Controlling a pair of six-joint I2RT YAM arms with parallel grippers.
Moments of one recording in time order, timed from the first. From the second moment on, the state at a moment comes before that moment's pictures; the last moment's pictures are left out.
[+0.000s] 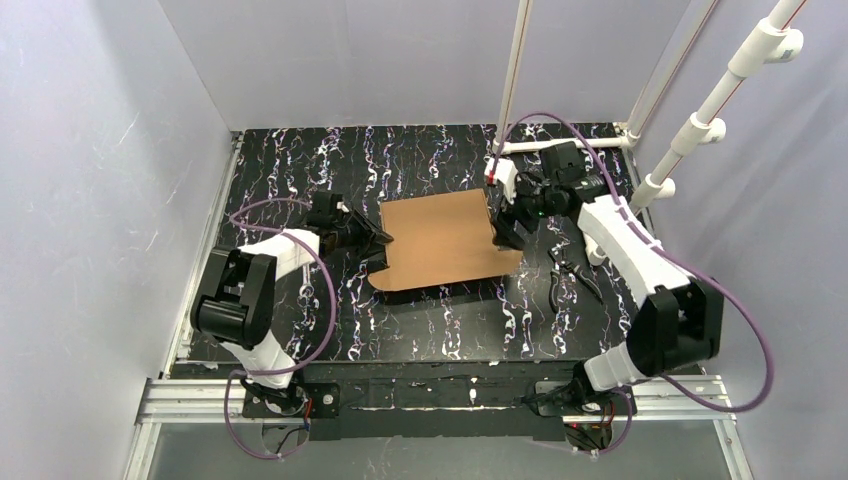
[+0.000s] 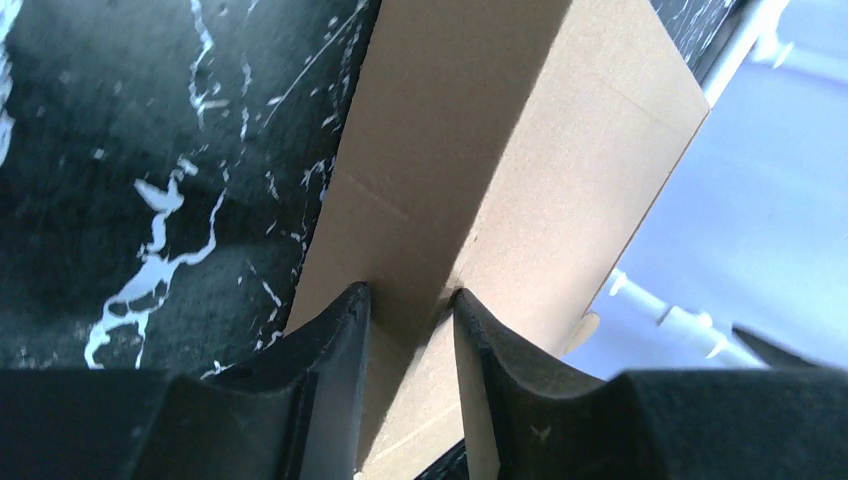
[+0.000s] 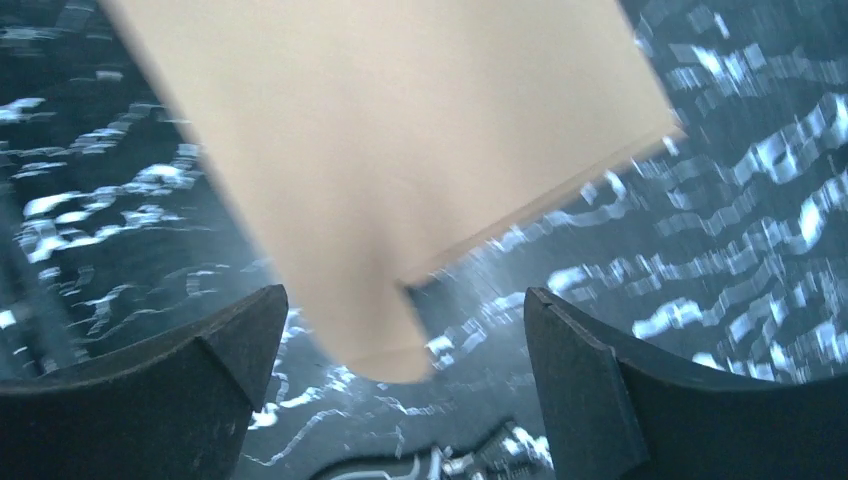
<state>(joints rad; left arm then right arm) -0.26 1.68 0.89 -0.09 0.38 -1.02 0.31 1.52 1.30 -0.74 -0.51 -0.71</state>
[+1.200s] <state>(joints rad) -0.04 1.69 1.13 -0.12 0.55 -0.49 0.28 1.36 0.54 0.11 -0.85 0.33</state>
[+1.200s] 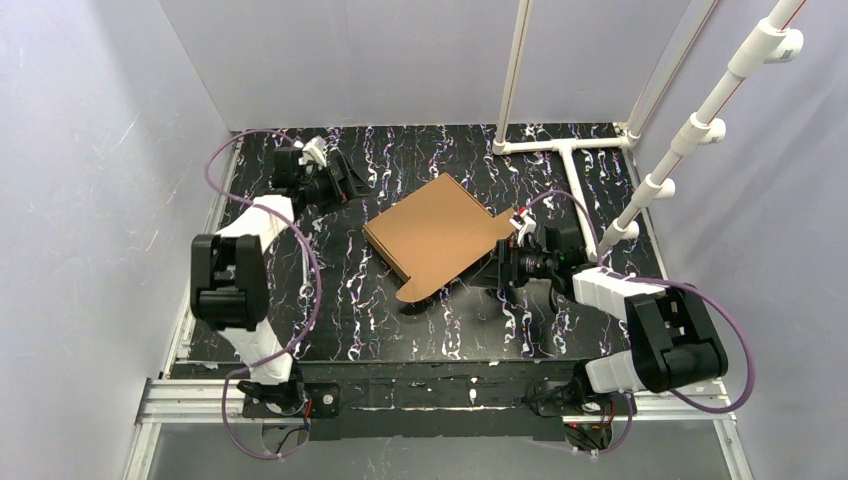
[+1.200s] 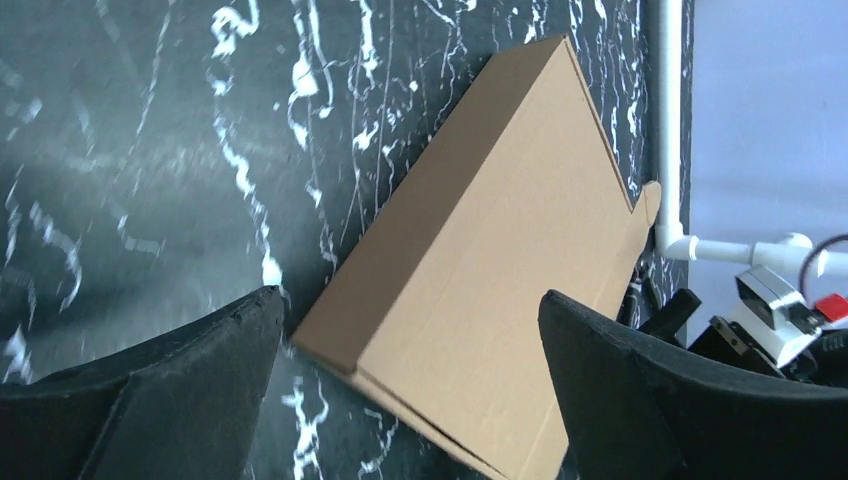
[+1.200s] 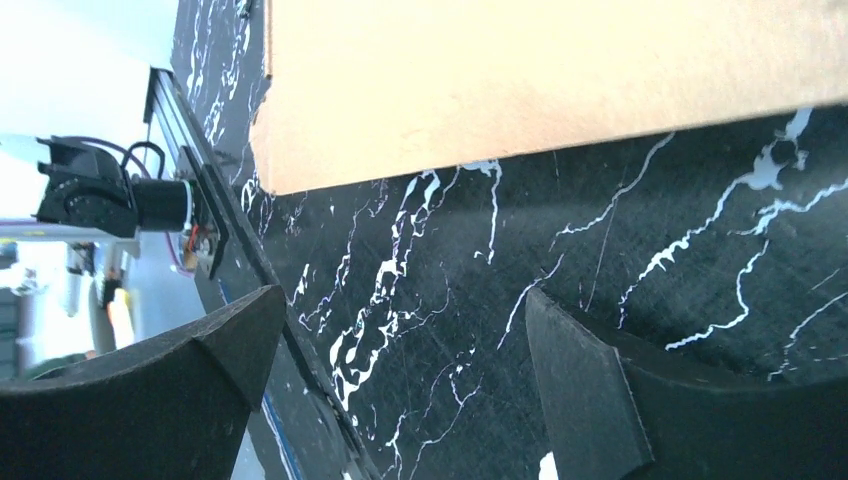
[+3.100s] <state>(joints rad) -0.11 1.55 0.65 0.15 0.66 -0.85 0.27 1.65 0.61 0.35 -0.89 0.48</state>
